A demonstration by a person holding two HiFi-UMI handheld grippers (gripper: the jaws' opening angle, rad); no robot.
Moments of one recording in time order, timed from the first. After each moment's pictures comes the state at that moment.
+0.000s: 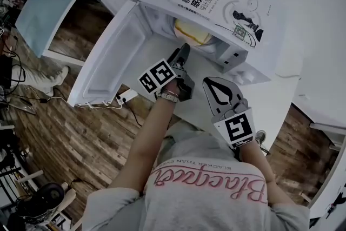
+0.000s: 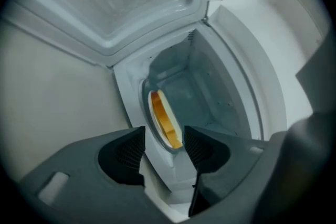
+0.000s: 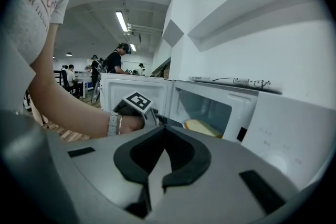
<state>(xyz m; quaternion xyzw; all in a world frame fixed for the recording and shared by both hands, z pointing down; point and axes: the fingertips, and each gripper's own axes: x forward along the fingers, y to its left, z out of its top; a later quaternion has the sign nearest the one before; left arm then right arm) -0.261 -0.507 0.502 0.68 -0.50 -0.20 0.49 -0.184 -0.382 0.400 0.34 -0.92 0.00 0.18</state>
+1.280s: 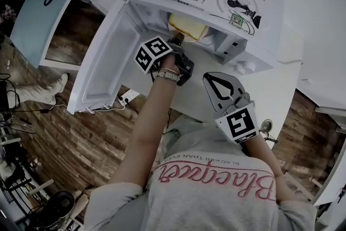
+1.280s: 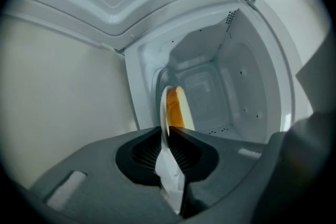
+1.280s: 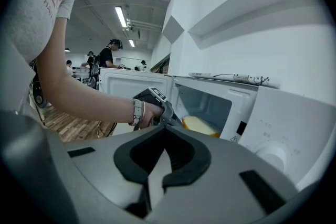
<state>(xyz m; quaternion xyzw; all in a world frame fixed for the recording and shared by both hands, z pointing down) -0.260 -0.539 0.531 0.60 -0.50 -0.14 0.61 -0.182 -0.378 0.410 0.36 -0.91 0.00 0.20</state>
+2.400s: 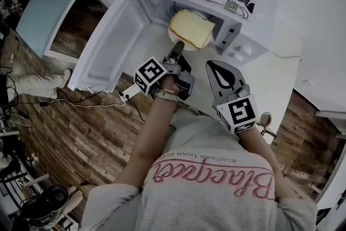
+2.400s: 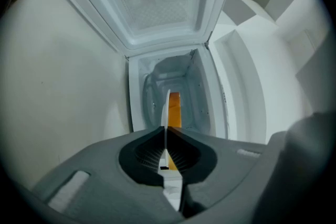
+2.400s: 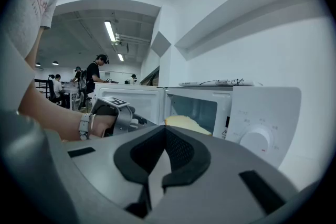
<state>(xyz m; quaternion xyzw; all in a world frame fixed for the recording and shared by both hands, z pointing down) -0.254 -0.448 0.478 0.63 -0.44 -0.30 0.57 -0.165 -0.361 0.398 0.41 -0.91 0.01 0.11</state>
